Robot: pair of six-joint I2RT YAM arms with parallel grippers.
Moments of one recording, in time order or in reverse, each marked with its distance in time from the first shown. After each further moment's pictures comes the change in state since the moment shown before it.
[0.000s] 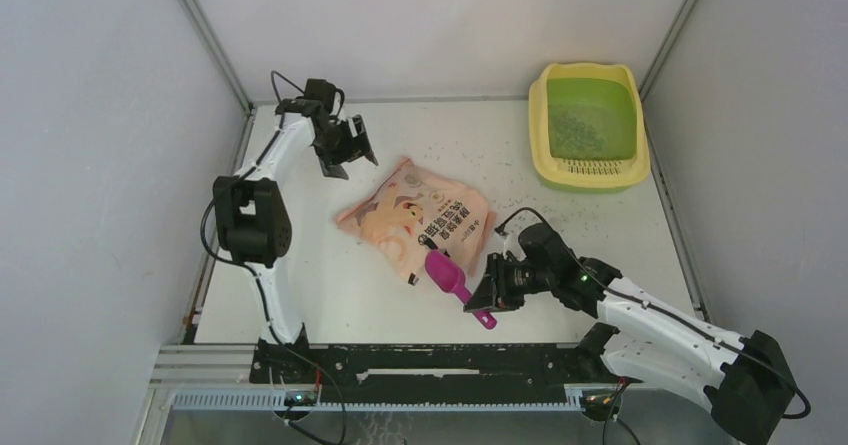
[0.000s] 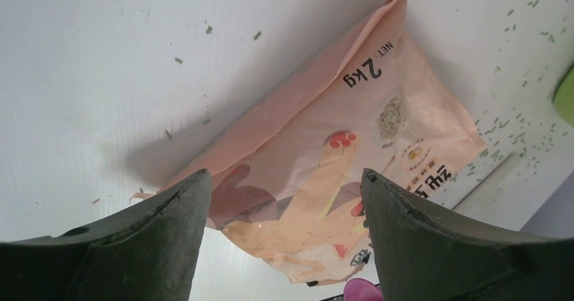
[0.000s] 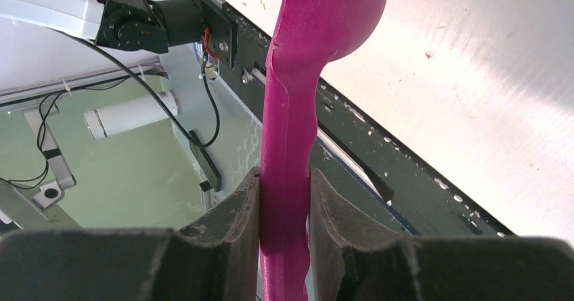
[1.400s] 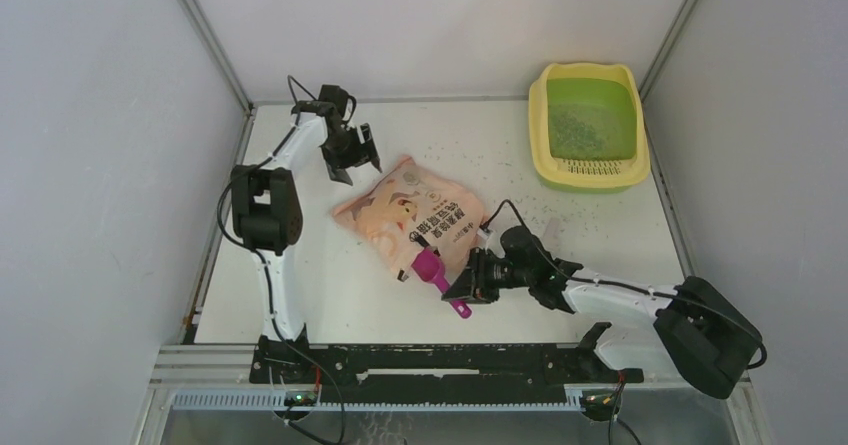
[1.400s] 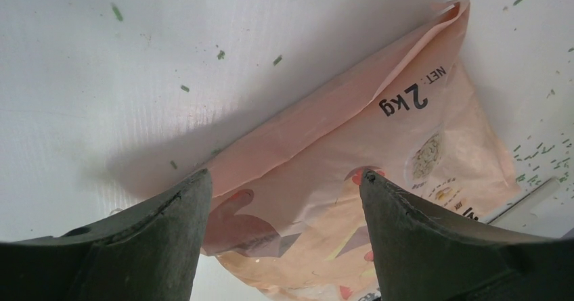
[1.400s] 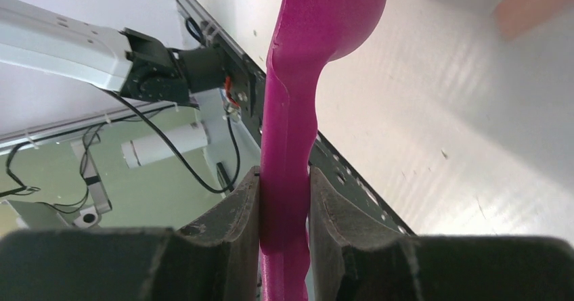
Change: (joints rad) left arm -0.025 0.140 0.071 -0.017 -0.060 0.000; right arm 0.013 0.301 -0.127 0.551 -0.002 0.158
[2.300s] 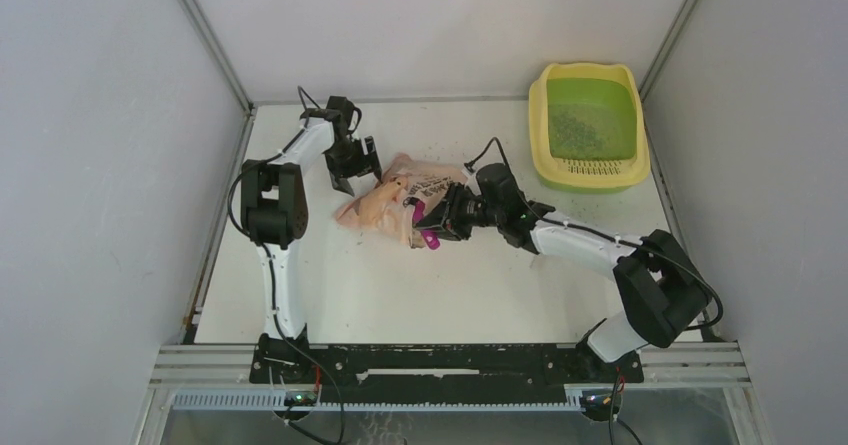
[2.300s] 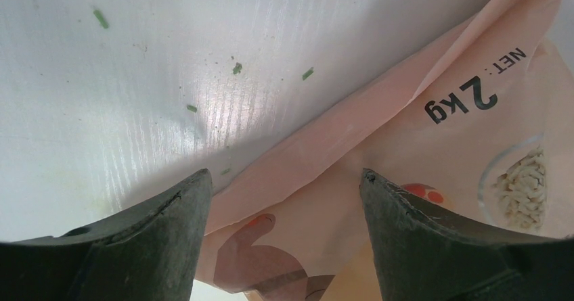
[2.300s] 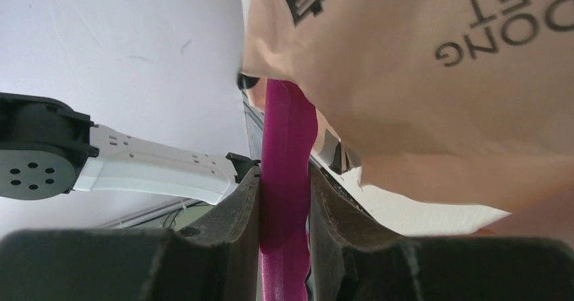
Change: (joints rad) left arm -0.005 0.086 -0.008 -0.002 -0.008 0.019; right arm -0.115 0.328 0.454 0.000 0.058 0.110
